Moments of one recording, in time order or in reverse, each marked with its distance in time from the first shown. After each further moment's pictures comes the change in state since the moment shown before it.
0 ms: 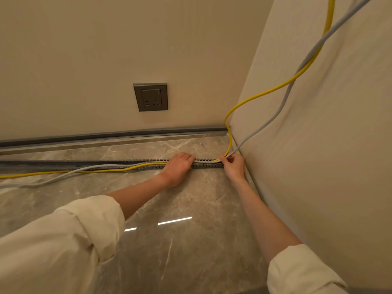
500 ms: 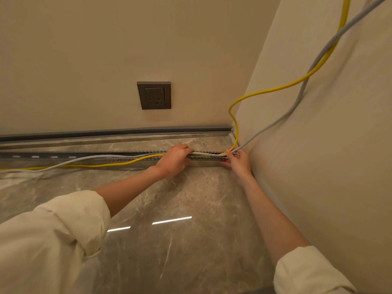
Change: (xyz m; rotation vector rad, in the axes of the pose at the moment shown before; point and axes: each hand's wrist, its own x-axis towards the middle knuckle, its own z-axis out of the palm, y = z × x) left_hand -0.002 -0.010 -0.033 -0.208 0.126 -0.026; right_hand 0.006 -0.013 -0.009 0.389 -0.159 0.063
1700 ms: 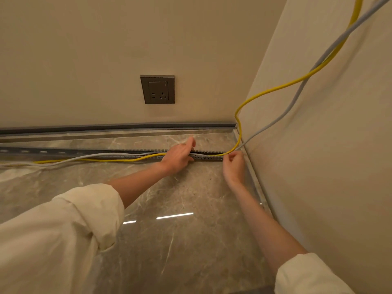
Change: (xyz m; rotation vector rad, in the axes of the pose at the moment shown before) left_hand 0.003 0.004 0.007 -0.121 -0.087 -0.196; right_hand -0.035 0.007 0.022 -0.425 0.229 -0.105
